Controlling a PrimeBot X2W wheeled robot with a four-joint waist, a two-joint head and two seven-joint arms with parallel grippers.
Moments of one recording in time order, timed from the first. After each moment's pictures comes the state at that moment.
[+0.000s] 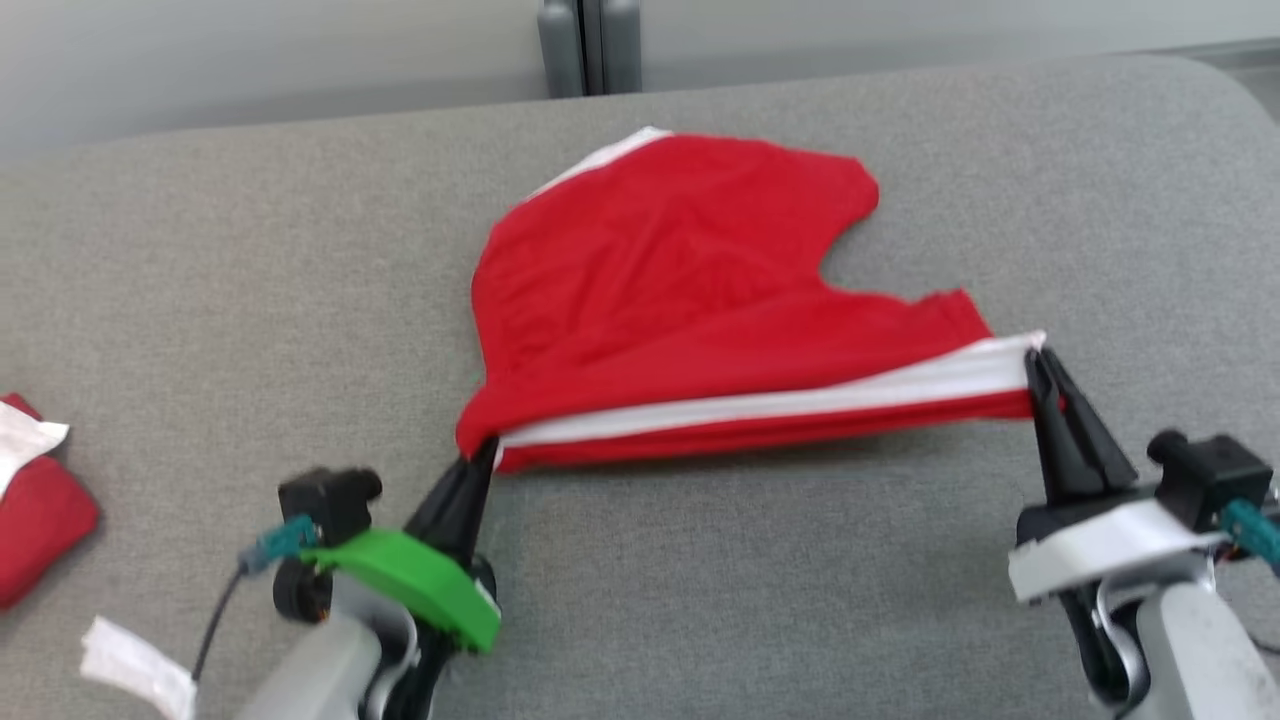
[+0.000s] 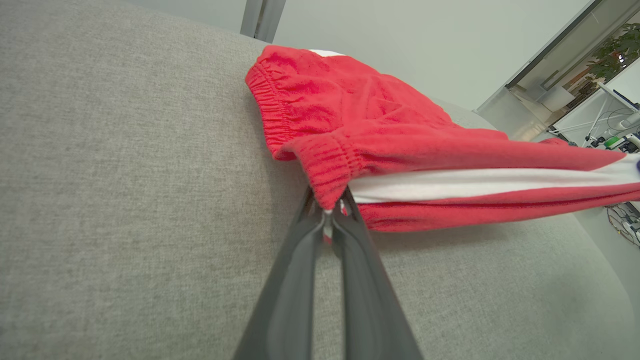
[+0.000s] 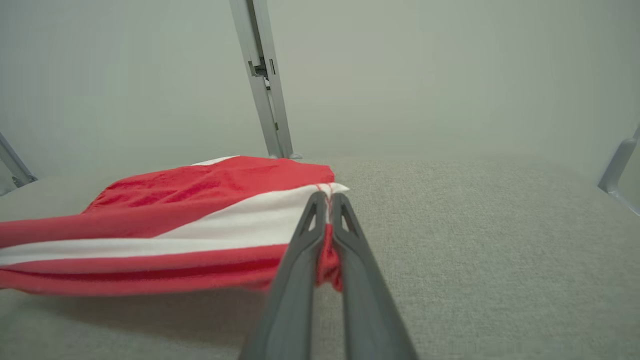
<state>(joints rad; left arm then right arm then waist) -0.39 0.27 -0.67 0.52 -0.94 -0.13 -0.26 -0.18 -0.12 -0.02 0.19 0.24 0.13 -0.26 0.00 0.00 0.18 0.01</state>
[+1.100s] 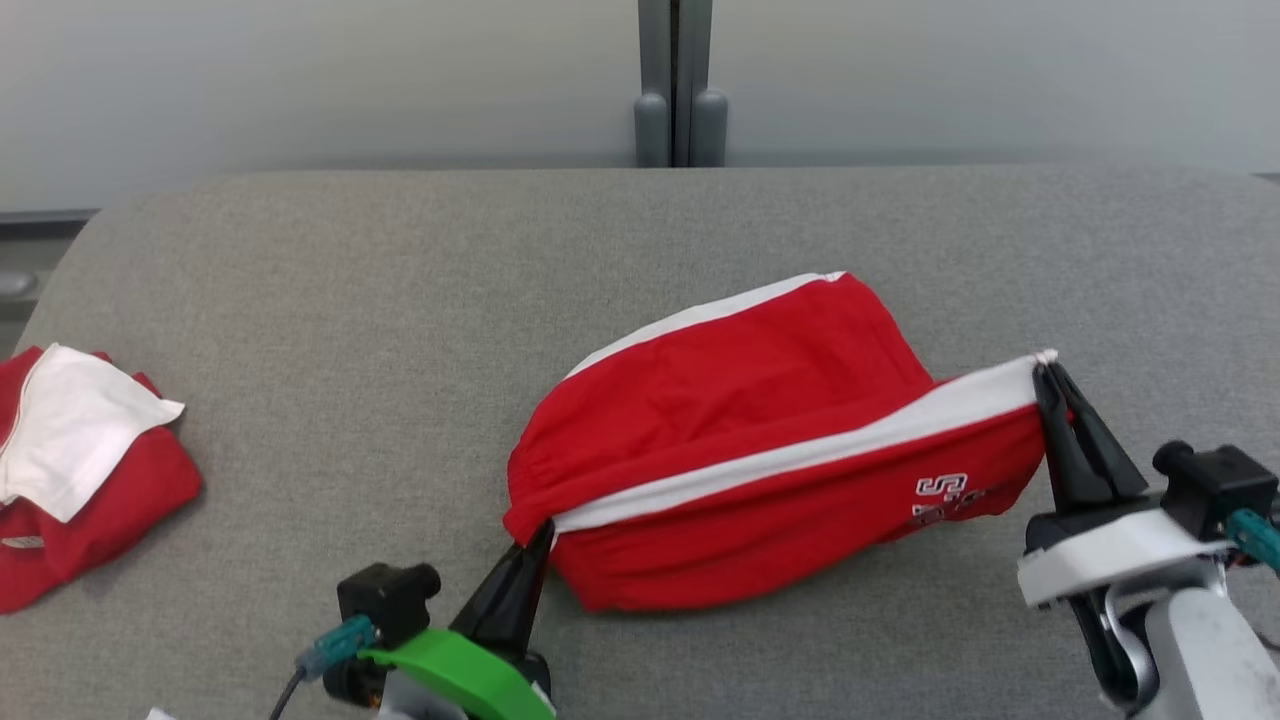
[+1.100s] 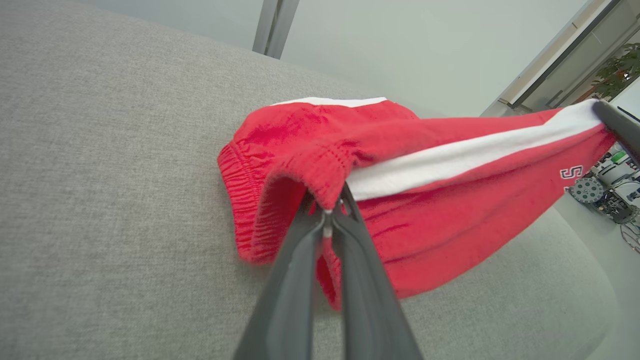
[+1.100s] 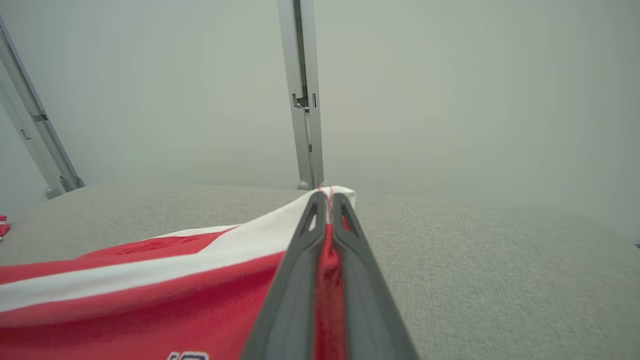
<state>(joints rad) -0.13 0.22 -0.60 0.33 -0.75 -0.13 -0.24 -0.12 -0.14 -0.01 0.15 0.23 0.13 -0.26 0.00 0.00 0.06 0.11</state>
